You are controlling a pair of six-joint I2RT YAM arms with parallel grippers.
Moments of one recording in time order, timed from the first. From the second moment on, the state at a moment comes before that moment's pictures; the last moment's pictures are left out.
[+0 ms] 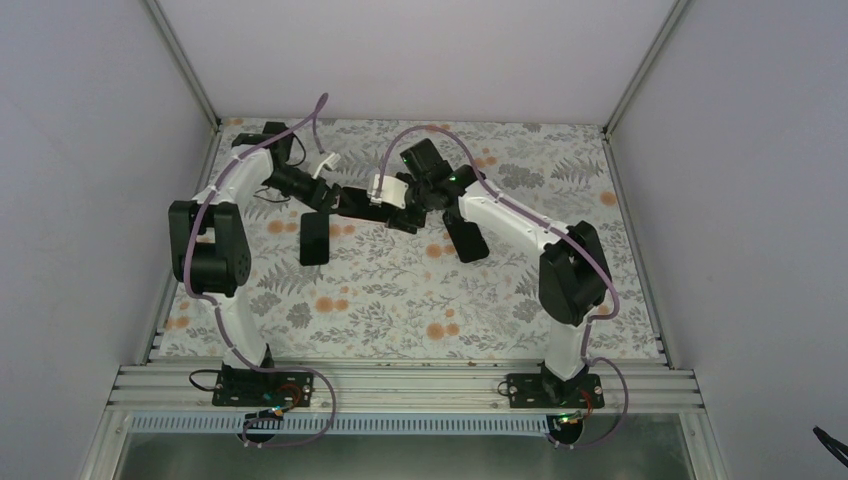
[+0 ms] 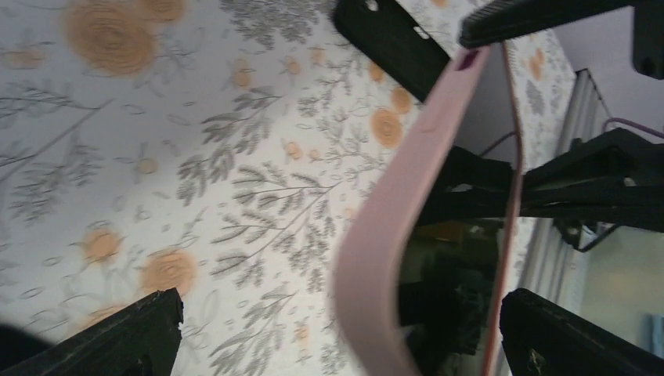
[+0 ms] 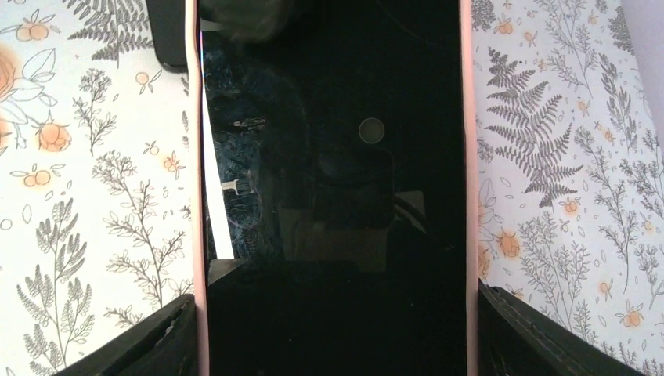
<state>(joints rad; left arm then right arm) -0.04 1.92 1.58 -1.11 0.85 0.56 0.71 1.88 1.57 -0.61 -0.23 -0.76</state>
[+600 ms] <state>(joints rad) -0.05 1.93 1.62 -1.23 1.03 0.58 0.73 1.94 1.67 -0.63 -0.21 -0.73</state>
